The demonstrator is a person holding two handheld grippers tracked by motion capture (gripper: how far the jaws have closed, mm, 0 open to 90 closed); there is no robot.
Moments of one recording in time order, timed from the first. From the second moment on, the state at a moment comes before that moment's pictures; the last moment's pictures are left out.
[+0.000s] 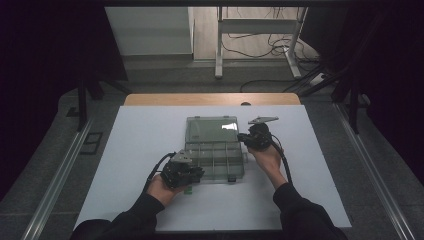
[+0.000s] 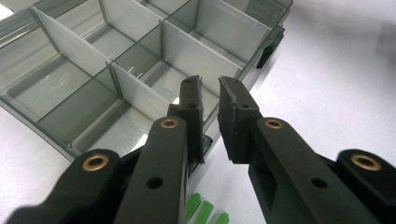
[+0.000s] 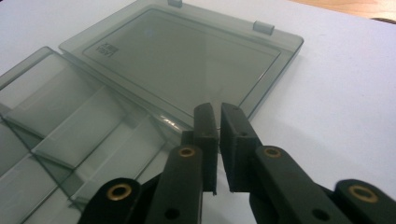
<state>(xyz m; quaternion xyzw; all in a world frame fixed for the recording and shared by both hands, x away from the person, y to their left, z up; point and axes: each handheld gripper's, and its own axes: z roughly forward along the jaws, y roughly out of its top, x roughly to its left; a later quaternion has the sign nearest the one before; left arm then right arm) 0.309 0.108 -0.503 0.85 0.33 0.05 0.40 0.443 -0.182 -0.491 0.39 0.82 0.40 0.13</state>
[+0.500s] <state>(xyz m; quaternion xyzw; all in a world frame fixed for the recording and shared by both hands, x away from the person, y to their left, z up) 0.308 0.121 -0.488 0.84 0.35 0.06 0.41 0.425 -0.181 -0.473 0.36 0.84 0.38 0.12</state>
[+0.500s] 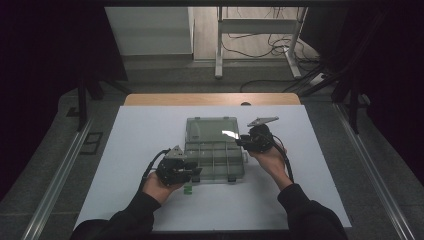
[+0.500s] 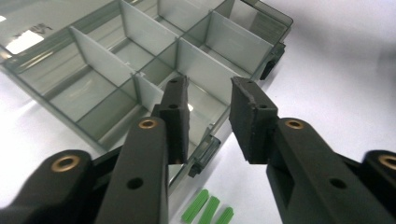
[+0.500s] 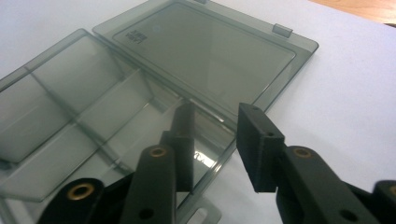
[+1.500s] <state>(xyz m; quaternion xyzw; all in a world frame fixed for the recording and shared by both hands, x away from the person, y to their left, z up) 0.305 0.160 -0.481 0.84 0.37 0.10 0.38 0.389 -0.193 -0.458 0.34 0.85 0.38 0.13</state>
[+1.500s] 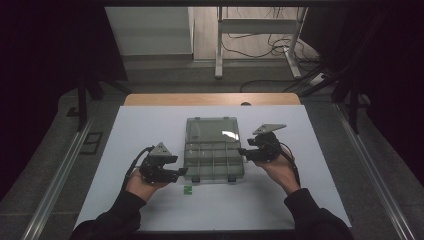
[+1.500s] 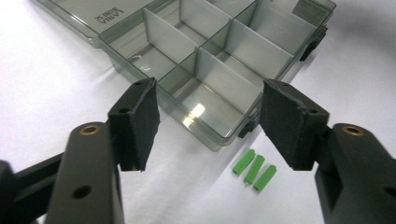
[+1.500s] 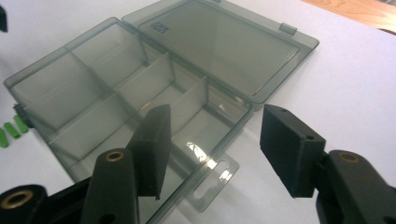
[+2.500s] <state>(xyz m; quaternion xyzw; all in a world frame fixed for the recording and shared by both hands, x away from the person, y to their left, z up) 0.285 0.204 -0.465 0.80 0.40 0.10 0.43 0.342 -0.225 -0.450 0.34 0.84 0.40 0.15</state>
